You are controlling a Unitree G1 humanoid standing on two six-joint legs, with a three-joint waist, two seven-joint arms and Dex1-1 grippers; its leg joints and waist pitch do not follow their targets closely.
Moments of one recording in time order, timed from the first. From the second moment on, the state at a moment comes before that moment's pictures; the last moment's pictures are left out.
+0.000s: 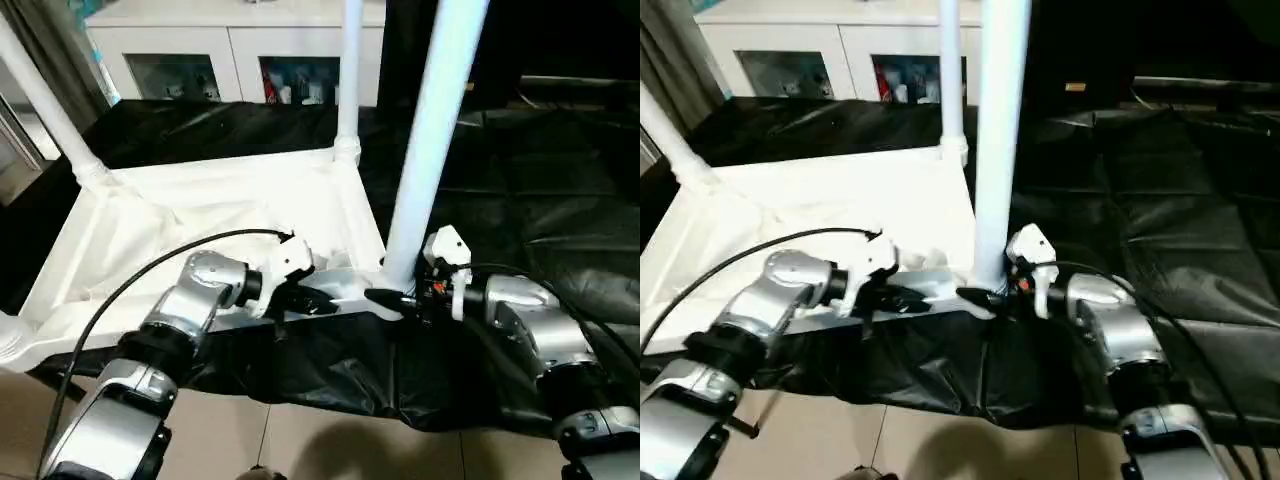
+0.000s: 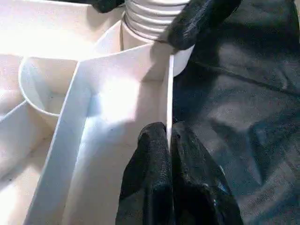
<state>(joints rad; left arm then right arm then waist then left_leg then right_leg) -0.67 0.30 -0.27 0.72 -0.01 0.07 -1.24 -0.50 -0.37 0.10 0.57 0.17 0.08 1.10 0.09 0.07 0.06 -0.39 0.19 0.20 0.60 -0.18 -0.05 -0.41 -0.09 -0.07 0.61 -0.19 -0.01</state>
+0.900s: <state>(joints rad) -0.80 0.10 -0.23 0.91 0.05 0.12 -0.80 -0.58 -0.10 -0.05 0.73 0.08 0.05 0.35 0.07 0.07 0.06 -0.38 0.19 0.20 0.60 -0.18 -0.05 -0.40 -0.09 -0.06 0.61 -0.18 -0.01</state>
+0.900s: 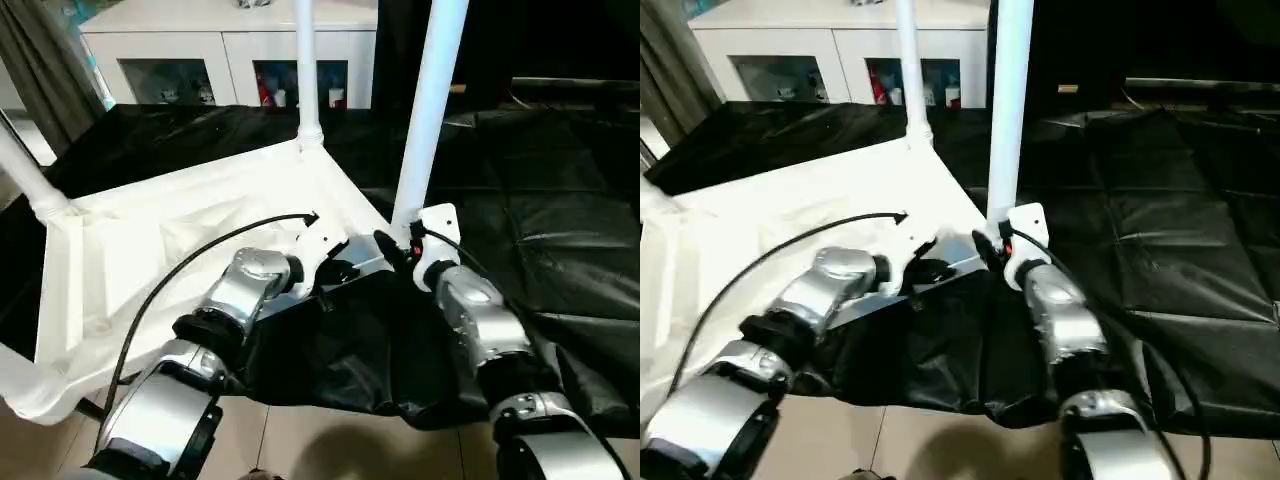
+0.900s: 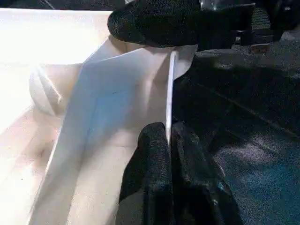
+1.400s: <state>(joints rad) -0.71 0.24 -0.25 0.77 0.02 0.07 -1.13 -0.52 -0.31 0.06 0.63 0.13 0.06 0.90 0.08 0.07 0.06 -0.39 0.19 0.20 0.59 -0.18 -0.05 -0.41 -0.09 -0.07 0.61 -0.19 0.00</state>
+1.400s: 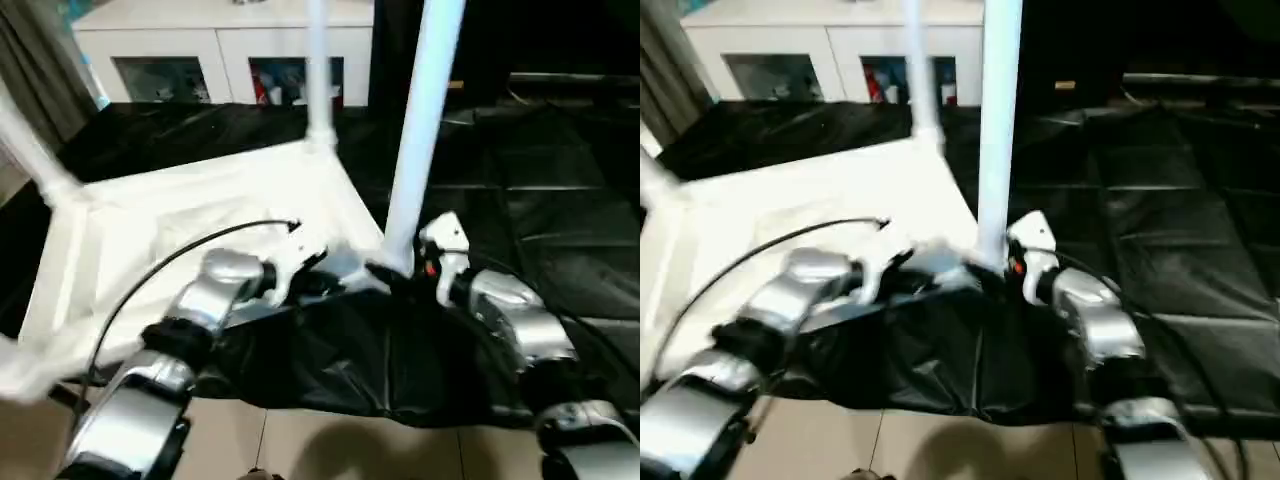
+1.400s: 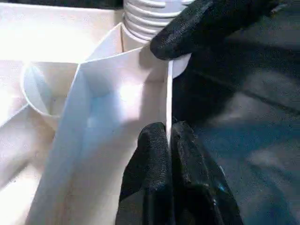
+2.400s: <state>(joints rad) -0.78 0.10 -0.23 0.89 0.06 0.11 -0.81 -0.59 -0.10 -0.04 0.73 0.08 0.08 0.32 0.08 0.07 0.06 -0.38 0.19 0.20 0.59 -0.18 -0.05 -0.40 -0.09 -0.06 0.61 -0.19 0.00</state>
